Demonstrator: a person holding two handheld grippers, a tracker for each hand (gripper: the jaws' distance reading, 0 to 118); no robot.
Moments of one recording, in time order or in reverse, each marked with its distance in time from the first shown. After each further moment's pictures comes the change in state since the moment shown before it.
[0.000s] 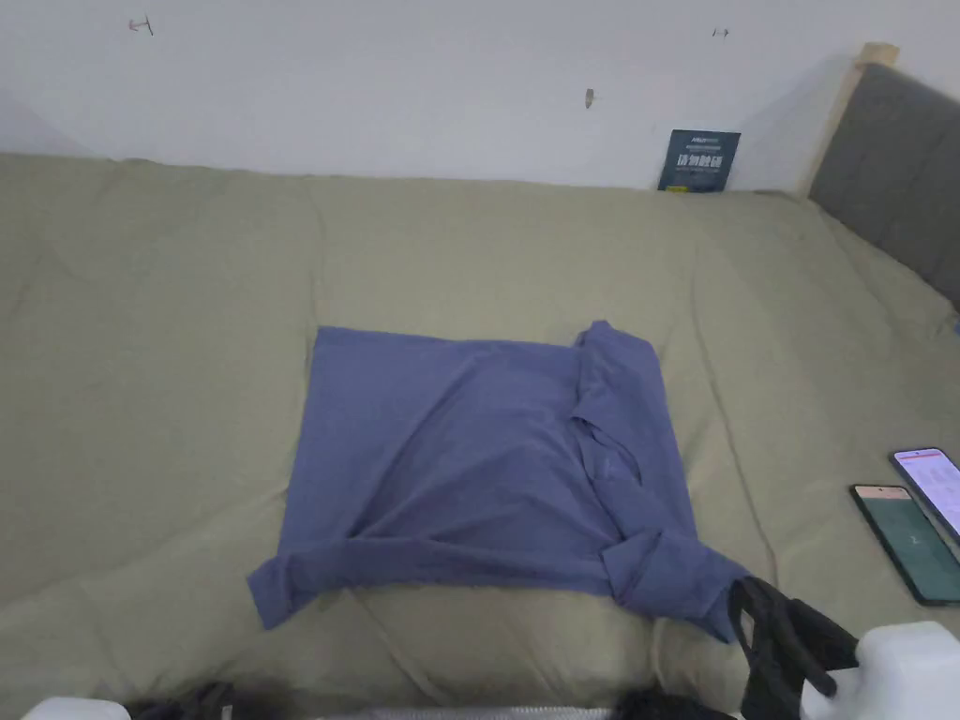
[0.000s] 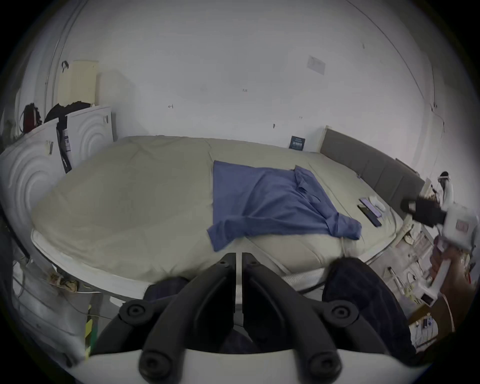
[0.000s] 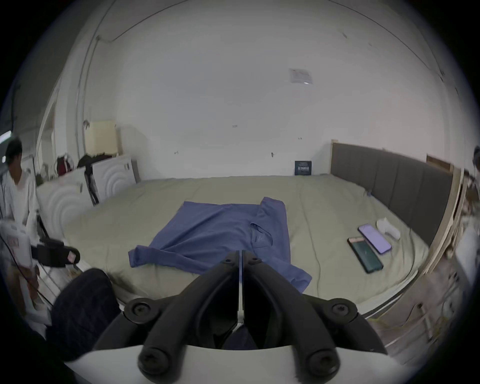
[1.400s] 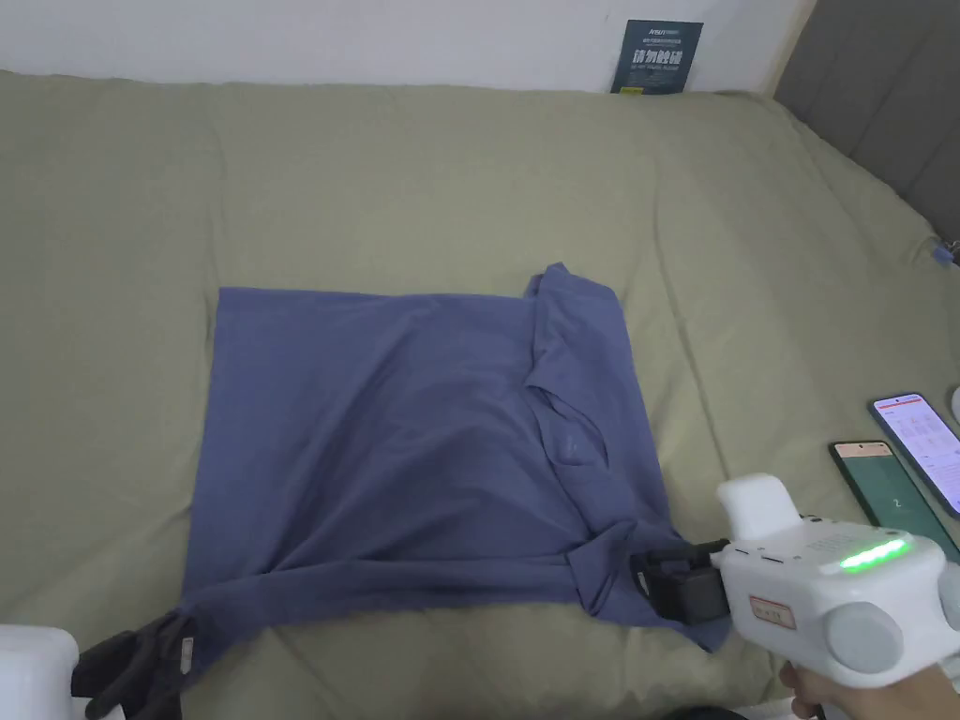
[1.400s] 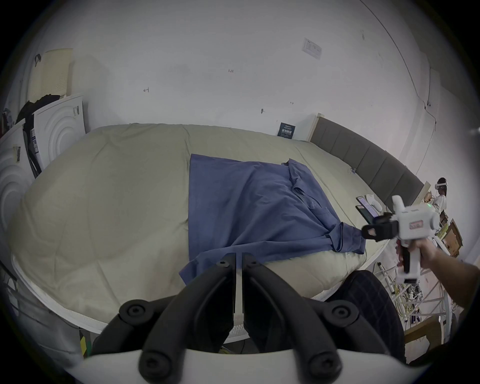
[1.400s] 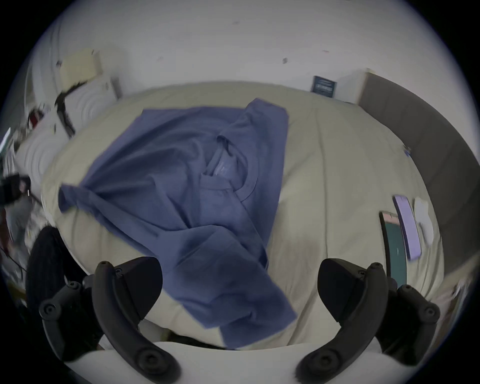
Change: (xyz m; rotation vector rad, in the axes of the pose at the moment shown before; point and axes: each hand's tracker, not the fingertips) left arm -0.009 0.076 -0.115 -0.095 -0.052 -0.045; right arm 0.109 -0.017 -0.238 -0.613 0.070 0.135
